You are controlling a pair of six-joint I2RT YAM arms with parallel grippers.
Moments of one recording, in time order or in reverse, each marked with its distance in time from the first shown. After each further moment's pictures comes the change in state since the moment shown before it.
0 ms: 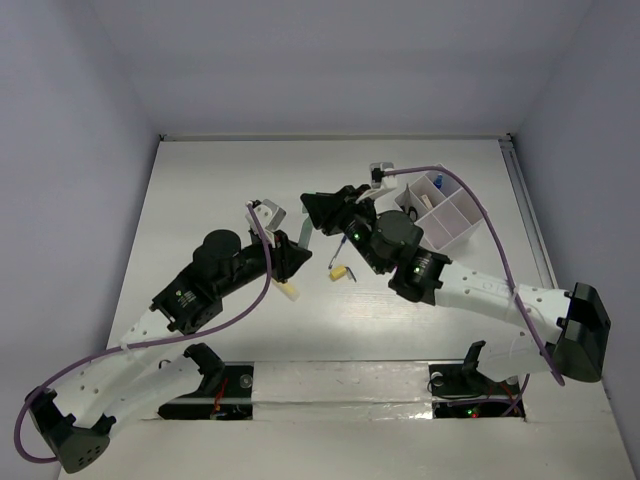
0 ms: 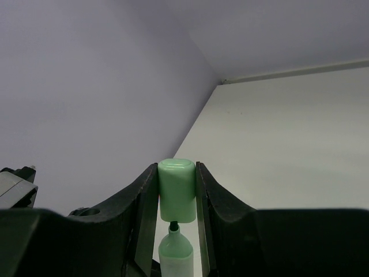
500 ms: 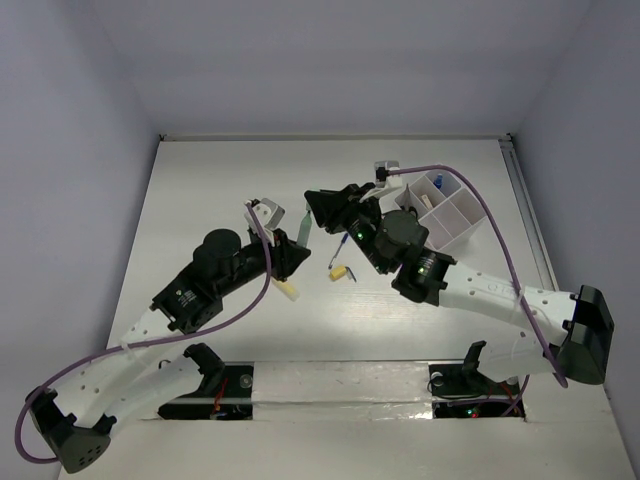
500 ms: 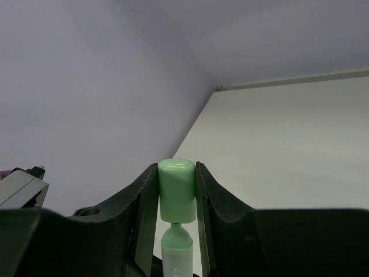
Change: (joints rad) left arm 0.001 0.005 0.000 0.000 -0.014 0.000; right arm 0.000 -0.022 0.003 -0.007 0.023 -0.038
